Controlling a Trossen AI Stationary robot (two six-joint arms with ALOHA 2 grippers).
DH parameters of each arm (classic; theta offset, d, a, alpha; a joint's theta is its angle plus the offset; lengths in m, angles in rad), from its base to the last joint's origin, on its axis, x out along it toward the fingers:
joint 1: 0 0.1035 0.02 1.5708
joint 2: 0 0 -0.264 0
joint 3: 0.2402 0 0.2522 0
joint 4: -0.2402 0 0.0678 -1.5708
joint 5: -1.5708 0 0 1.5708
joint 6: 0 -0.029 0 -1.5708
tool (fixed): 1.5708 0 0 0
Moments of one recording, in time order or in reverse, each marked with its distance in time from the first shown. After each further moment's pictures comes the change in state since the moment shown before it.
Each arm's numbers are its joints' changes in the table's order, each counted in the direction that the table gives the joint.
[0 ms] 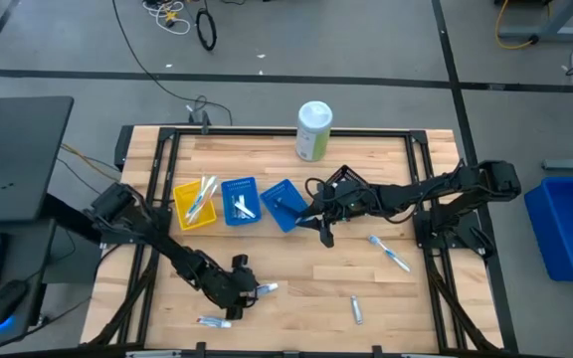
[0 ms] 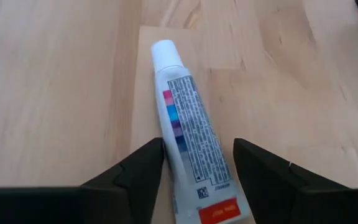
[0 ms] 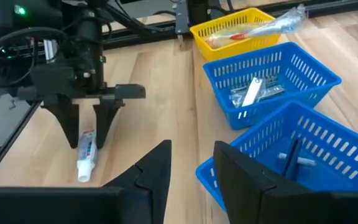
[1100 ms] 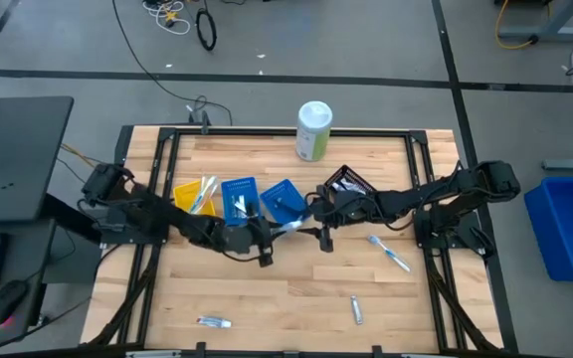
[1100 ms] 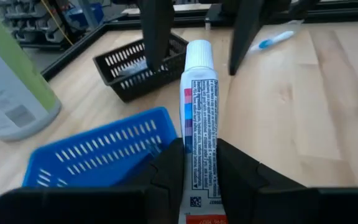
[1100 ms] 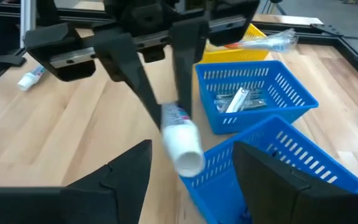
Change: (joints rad) left arm 0.330 0.204 -0.006 0.202 0.276 -0.419; right arm 0.070 -0.015 0.000 0.005 -0.141 0.184
